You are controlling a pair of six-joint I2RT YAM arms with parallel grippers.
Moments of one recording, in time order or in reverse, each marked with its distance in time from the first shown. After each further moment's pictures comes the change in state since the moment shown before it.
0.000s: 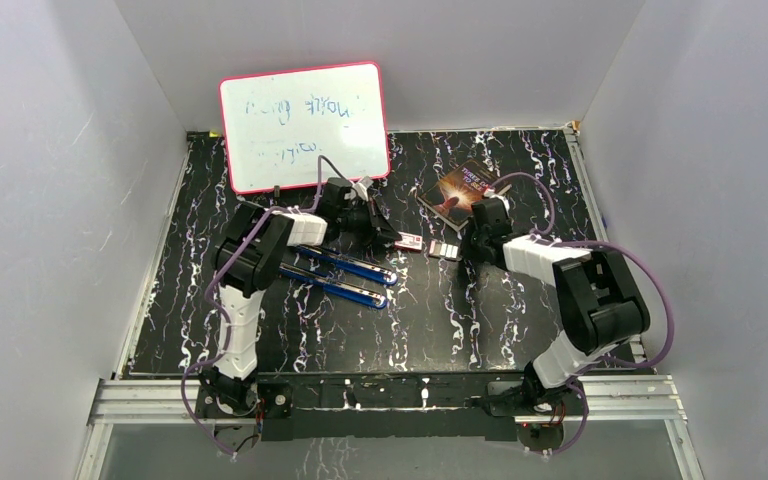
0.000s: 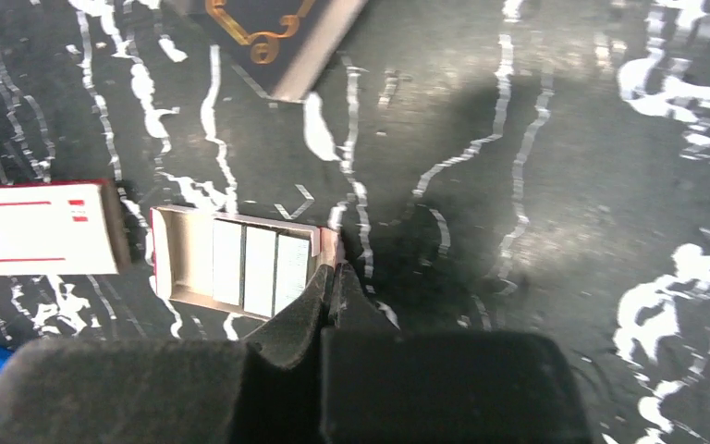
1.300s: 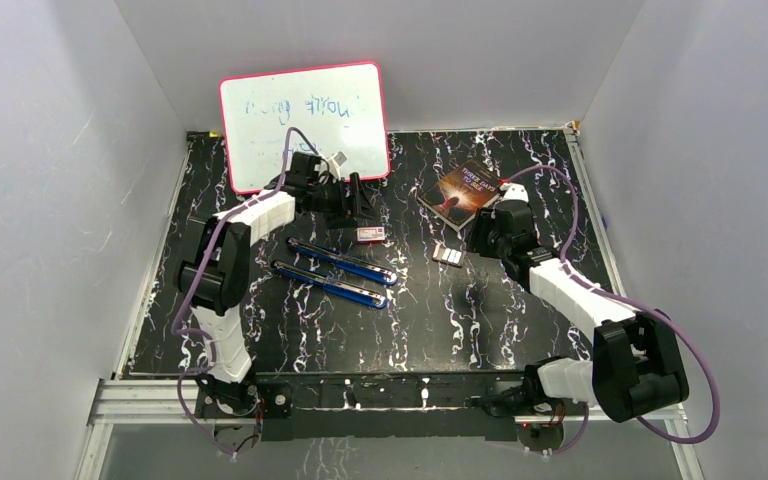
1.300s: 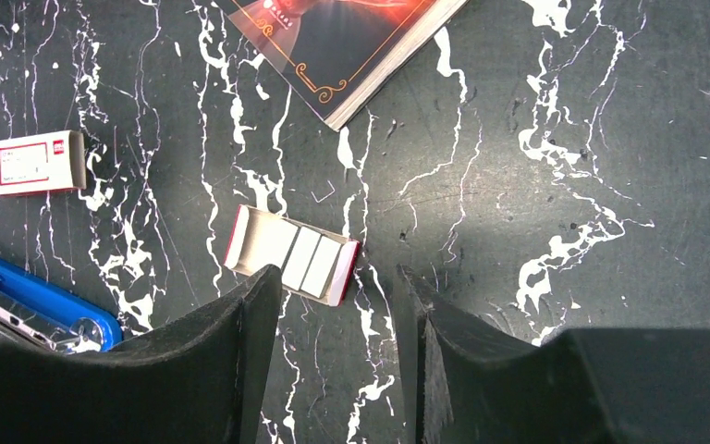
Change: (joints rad) left arm 0.130 -0.240 0.081 -0.502 -0.108 0.352; right arm -0.040 -0.360 -0.110 -0.014 0.020 -0.158
